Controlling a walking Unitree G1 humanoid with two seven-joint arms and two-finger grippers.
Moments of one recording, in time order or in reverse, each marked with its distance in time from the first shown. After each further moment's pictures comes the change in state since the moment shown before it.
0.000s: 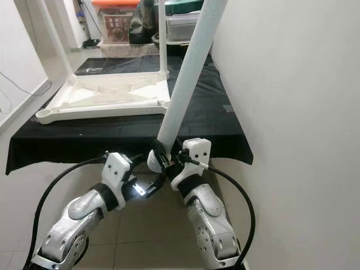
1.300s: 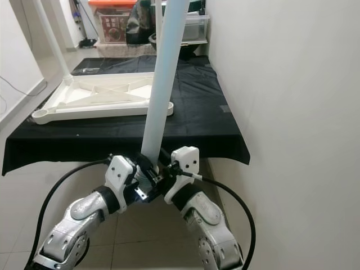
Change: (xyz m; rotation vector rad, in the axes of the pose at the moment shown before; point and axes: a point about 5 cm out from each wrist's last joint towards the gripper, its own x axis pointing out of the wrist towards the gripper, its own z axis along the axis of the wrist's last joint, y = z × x) left arm 0.002 -0.007 -0.010 -0.028 0.044 -0.080; right arm -0.012 0.018 -0.003 0.001 0.044 0.176
